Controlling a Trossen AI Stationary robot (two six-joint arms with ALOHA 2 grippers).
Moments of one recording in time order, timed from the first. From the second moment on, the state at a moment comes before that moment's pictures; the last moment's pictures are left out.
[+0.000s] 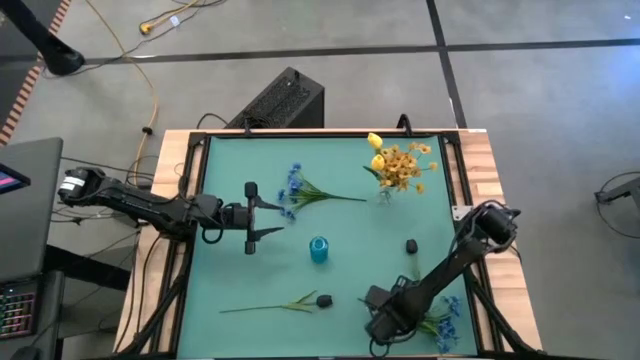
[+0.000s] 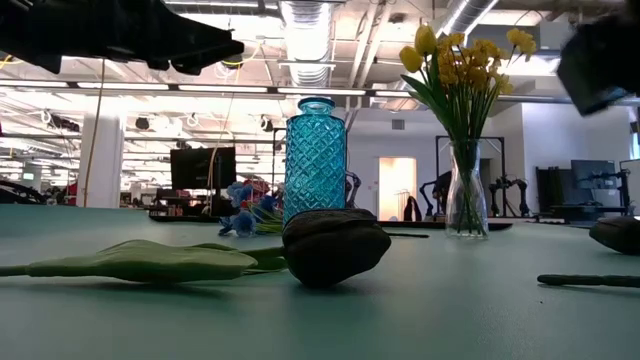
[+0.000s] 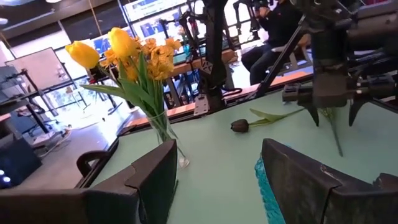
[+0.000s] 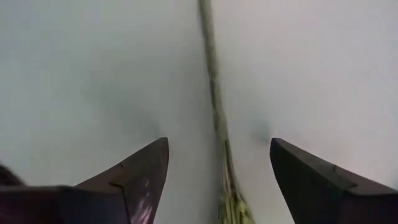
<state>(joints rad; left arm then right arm) -0.13 0.97 0.29 0.69 -0.17 0.30 0.74 1.99 1.35 -0.88 -0.03 1.25</state>
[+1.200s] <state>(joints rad) -0.09 0.97 0.29 0.65 -0.16 0.31 0.59 2.07 1.73 -1.23 -0.10 0.95</state>
